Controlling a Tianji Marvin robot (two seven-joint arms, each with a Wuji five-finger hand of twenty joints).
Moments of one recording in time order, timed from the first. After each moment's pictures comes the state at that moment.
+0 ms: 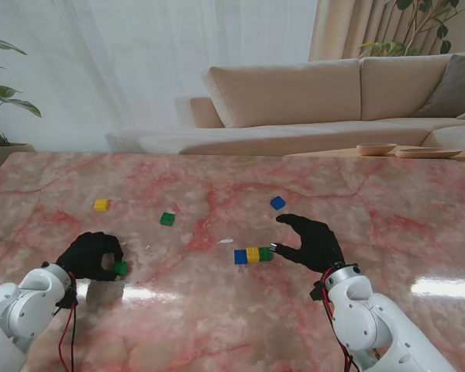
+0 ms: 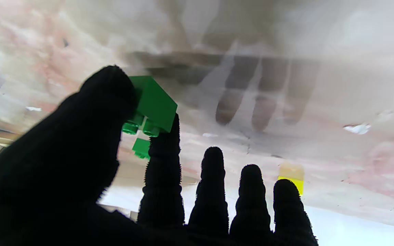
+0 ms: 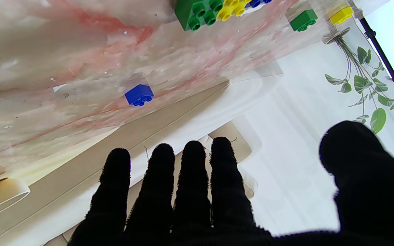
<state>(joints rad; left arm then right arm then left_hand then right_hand) 1.65 -1.03 -1.48 -1.43 0.87 -0.22 -0.15 -1.69 -1.11 1.26 -1.62 -0.73 -0.04 -0.18 0.58 -0.68 0.82 -0.19 0.51 -0.18 0.99 0.60 0.34 0.02 0.37 0.47 0.12 0.06 0.27 0.57 -0.06 0.02 0.26 0.66 0.14 -0.35 0.71 -0.07 0.39 -0.02 0.19 0.56 0.45 -0.08 0.18 0.27 0.40 -0.10 0.13 0.34 0.12 0.00 0.51 0.60</state>
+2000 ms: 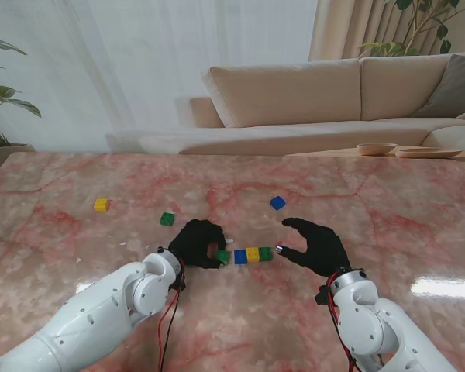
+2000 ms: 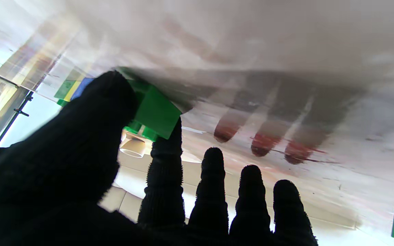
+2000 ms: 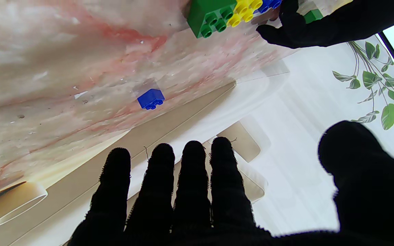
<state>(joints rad) 1.16 -1.18 -0.66 -1.08 0.60 -0.09 0.20 -1.73 -1.12 1.29 -1.62 -0.70 -0.04 -0.17 0.58 -0.64 0.81 -0.19 0.49 -0.15 0.97 0.68 0.34 0.02 0.37 0.46 0.12 0.06 0.27 0.56 -0.06 0.03 0.25 0.65 0.14 -0.35 0.72 -0.07 0.39 -0.02 0.19 0.55 0.45 -0.08 0.18 0.27 0.40 -0.10 0.13 0.34 0.12 0.00 0.51 0.60</state>
